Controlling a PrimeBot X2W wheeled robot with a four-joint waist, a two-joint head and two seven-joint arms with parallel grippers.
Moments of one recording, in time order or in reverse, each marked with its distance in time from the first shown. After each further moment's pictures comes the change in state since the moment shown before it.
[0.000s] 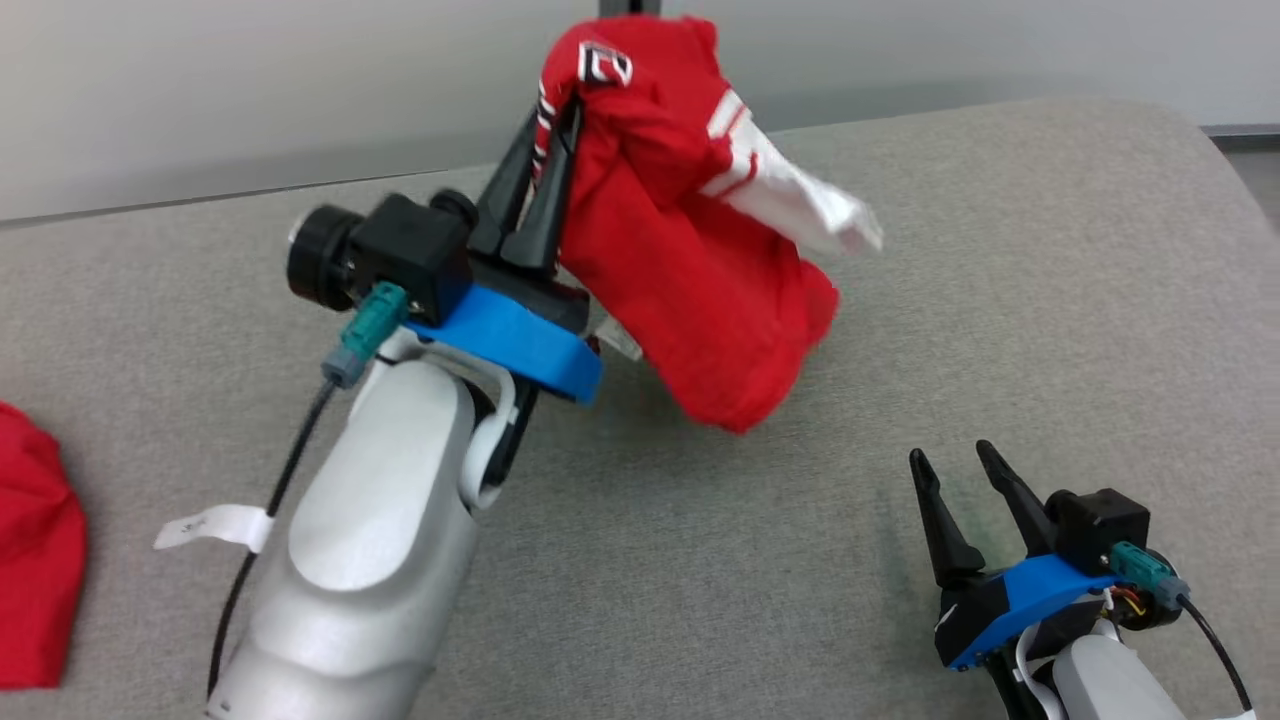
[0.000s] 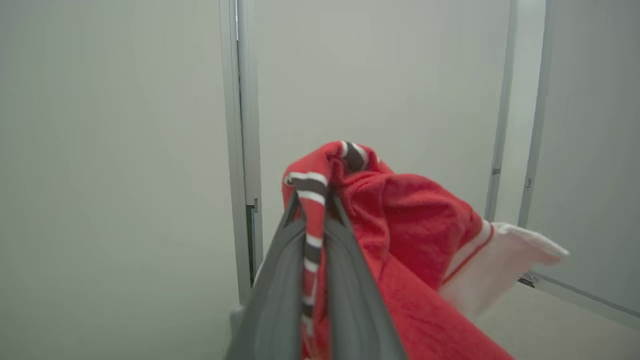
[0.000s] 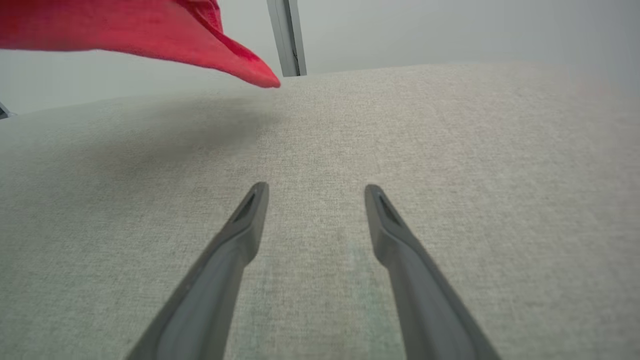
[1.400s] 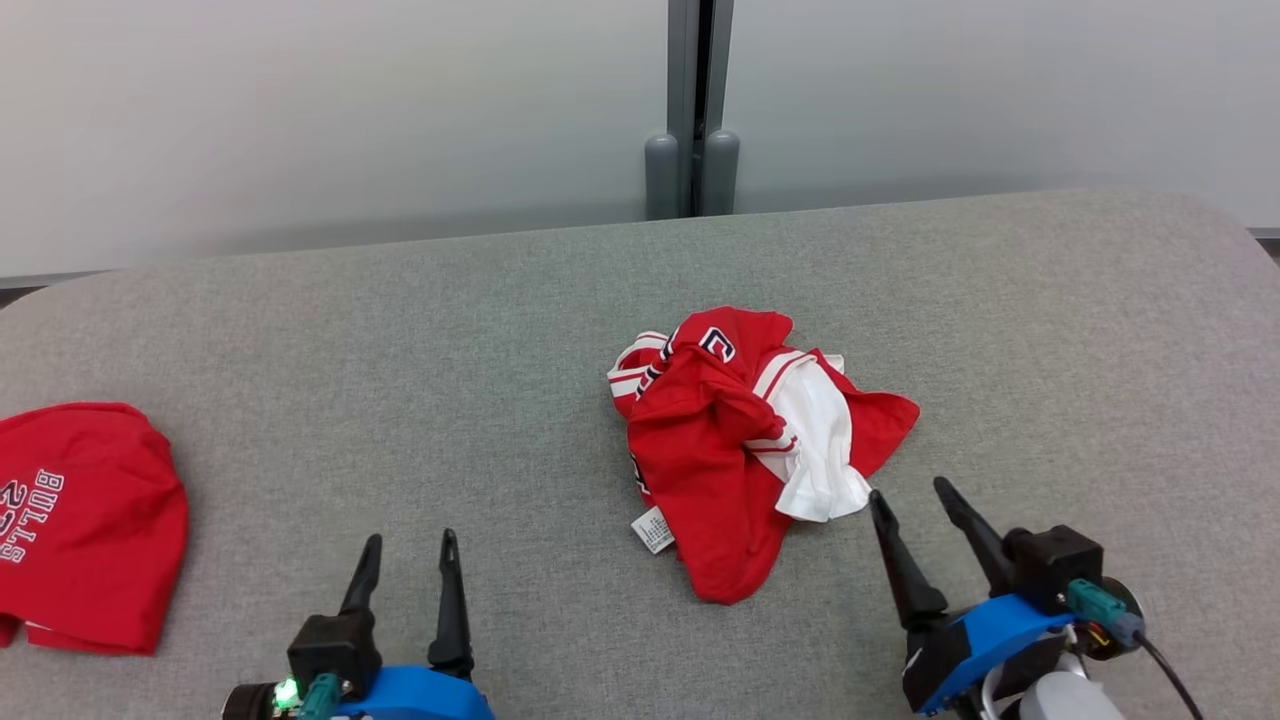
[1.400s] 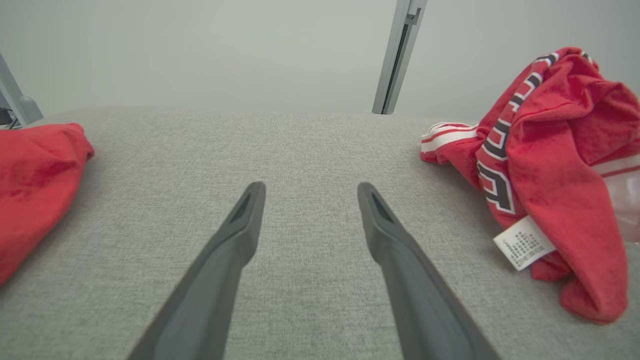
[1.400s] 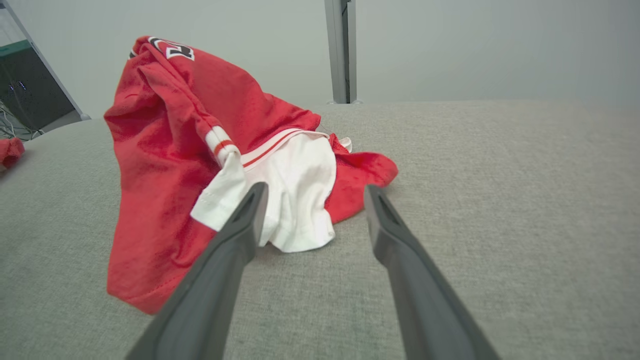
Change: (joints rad) left arm 0.668 0.000 0.224 -0.061 0.072 0.179 0.000; right arm 0.057 0.025 0.043 -0.033 -0.027 0.000 0.000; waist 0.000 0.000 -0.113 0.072
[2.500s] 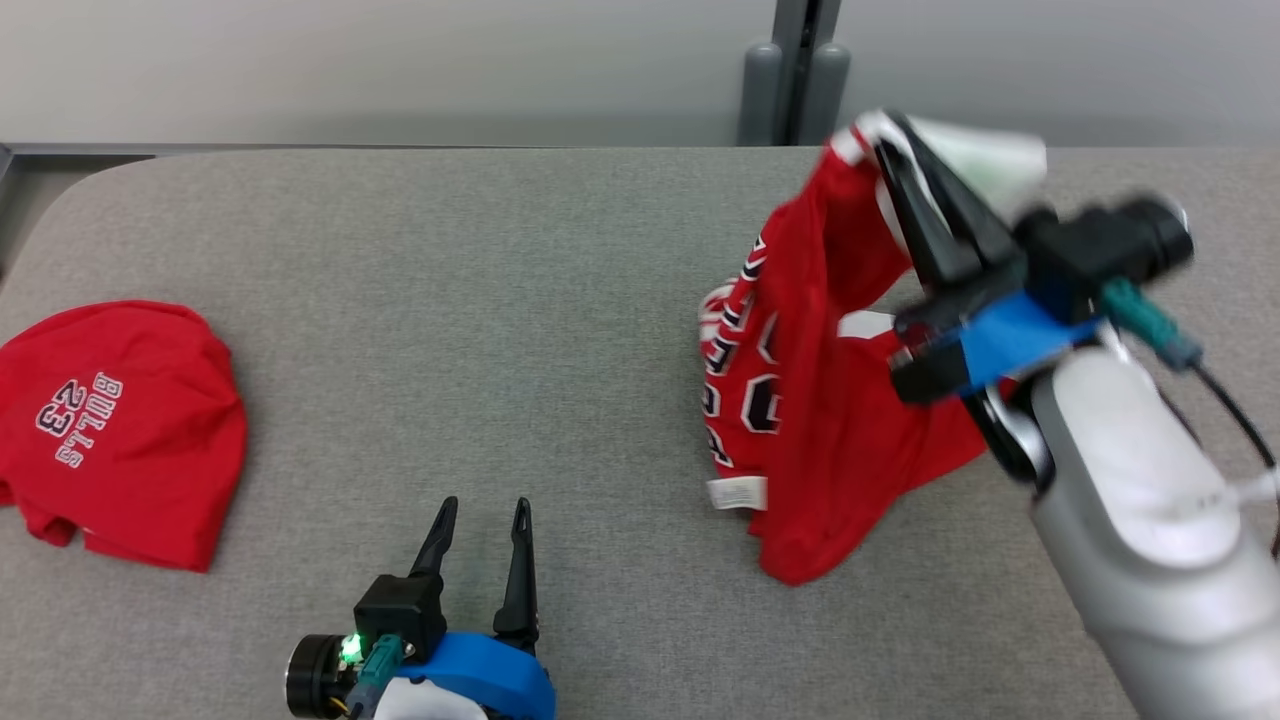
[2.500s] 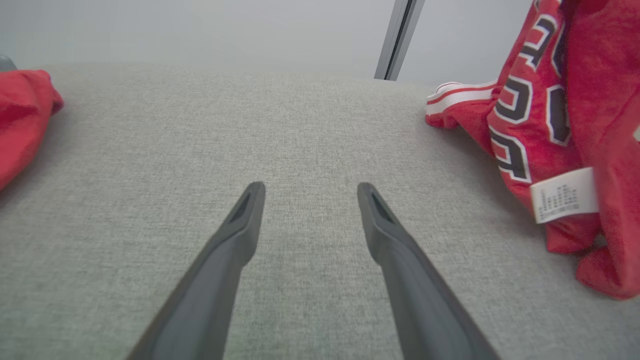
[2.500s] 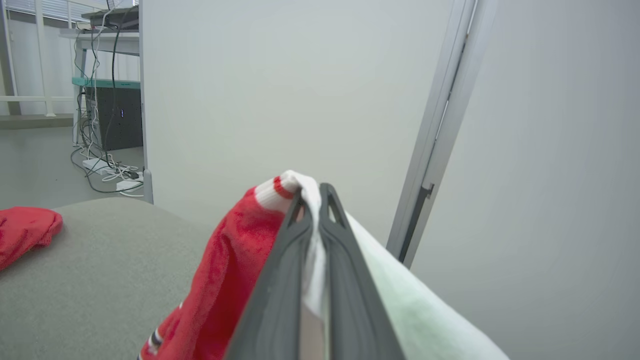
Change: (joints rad) left arm -0.077 -0.001 -0.152 0.028 -0.064 0.018 0.000; right arm -0.423 -0.104 0.126 -0.117 -0.062 0.000 0.000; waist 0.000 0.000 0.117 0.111
